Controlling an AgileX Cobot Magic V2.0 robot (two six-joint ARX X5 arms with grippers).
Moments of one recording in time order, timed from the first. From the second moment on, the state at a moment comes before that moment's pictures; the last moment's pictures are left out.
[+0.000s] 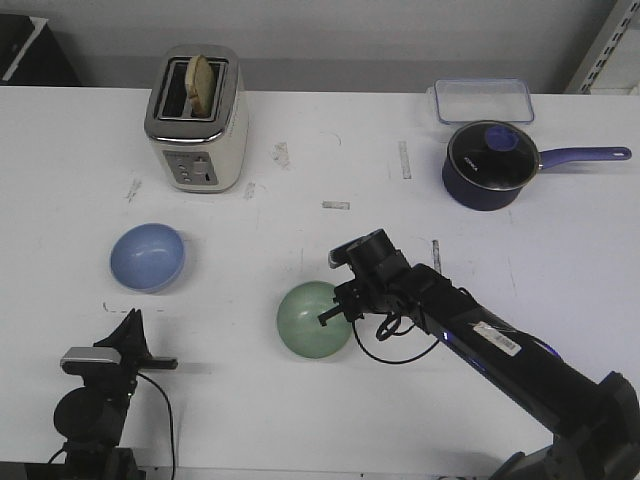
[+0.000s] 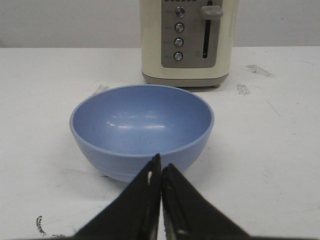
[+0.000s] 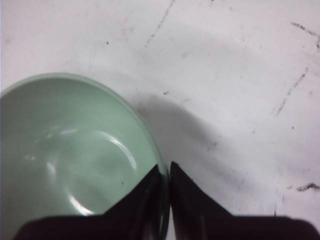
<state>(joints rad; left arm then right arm) 0.02 0.01 0.03 0.02 0.01 0.01 0.65 1.59 1.19 -0.64 -0.18 0.20</state>
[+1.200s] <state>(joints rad) 0.02 0.01 0.03 0.02 0.01 0.01 0.22 1.11 1.21 -0.62 0.01 0.04</state>
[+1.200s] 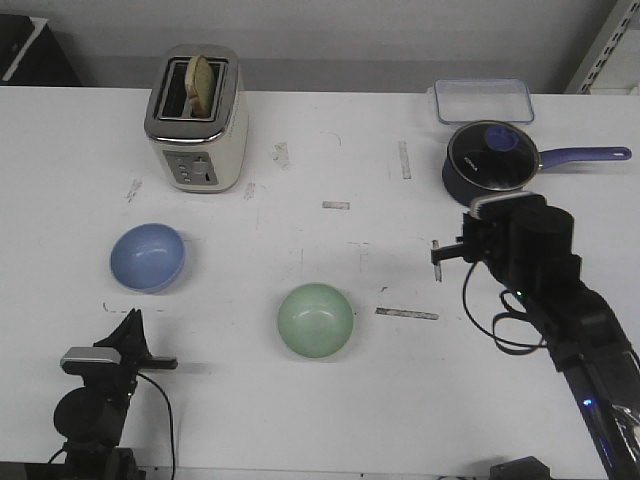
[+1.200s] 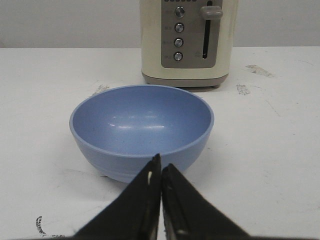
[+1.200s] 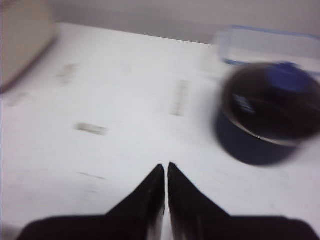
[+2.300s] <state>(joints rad) 0.02 0.47 0.77 -0.08 -0.03 0.01 0.02 0.63 0.57 -0.35 0.00 0.01</state>
